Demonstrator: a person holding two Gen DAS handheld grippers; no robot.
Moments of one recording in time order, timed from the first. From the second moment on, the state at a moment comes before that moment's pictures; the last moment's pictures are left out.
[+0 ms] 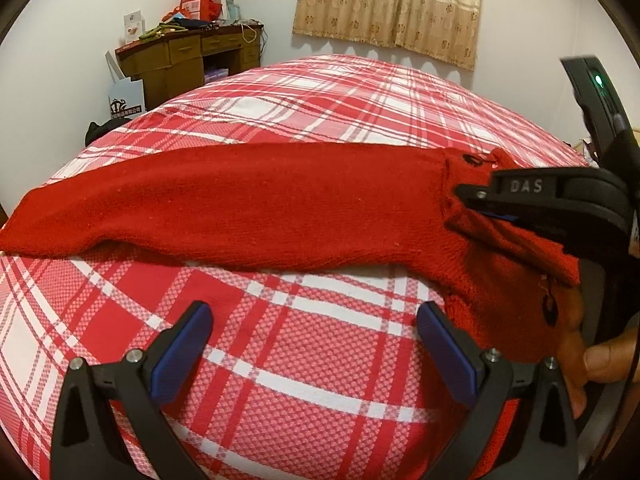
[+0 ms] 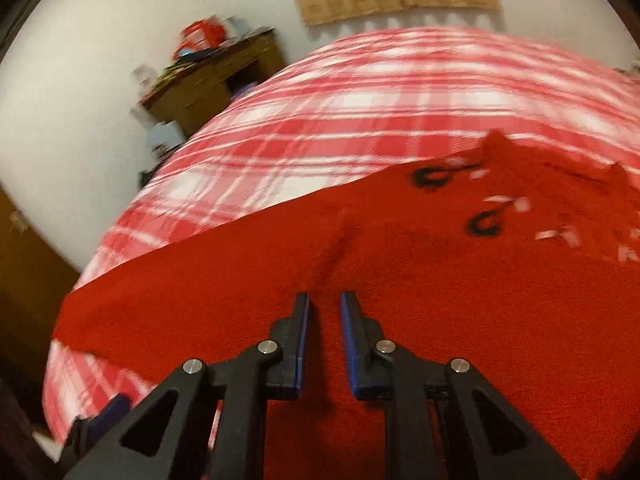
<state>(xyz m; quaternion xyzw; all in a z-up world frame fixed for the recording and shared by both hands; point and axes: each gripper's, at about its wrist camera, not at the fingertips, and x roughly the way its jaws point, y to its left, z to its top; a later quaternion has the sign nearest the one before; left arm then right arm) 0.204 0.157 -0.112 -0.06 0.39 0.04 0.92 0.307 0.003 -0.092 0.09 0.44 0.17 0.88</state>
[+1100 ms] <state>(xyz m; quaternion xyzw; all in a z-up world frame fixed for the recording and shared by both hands) 0.205 0.159 -0.107 -0.05 0.41 0.05 0.91 0.207 -0.127 -0.084 0.04 0.40 0.00 0.92</state>
